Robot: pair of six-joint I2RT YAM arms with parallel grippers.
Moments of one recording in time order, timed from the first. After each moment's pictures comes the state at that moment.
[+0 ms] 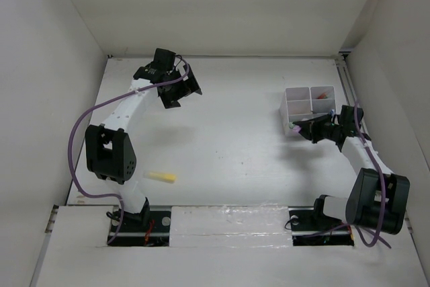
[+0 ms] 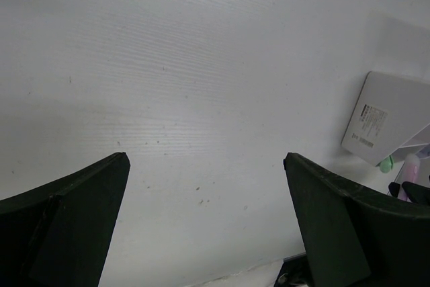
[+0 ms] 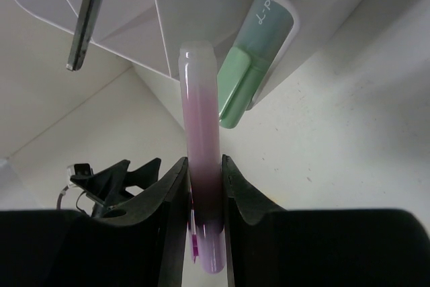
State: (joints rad) left arm -0.28 1.72 1.55 -0.78 0.17 -0.68; right arm -0.25 1.25 0.65 -0.24 -0.66 1.23
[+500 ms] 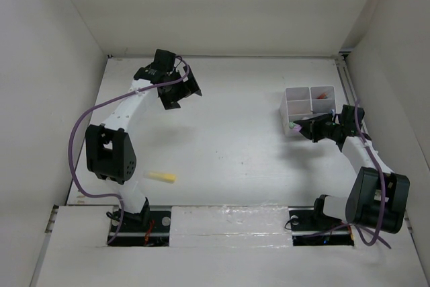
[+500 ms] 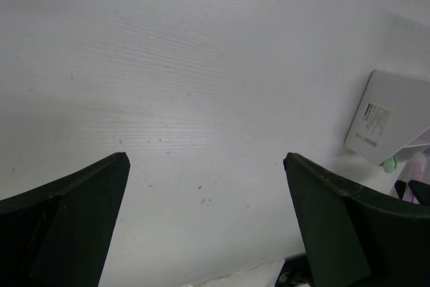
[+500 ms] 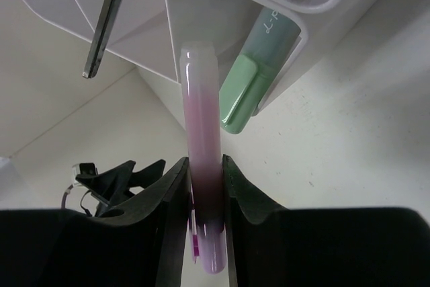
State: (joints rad) left arm -0.28 1.72 1.54 -0.78 0.17 -0.68; right arm -0.26 1.26 0.65 -0.21 -0.67 1.23
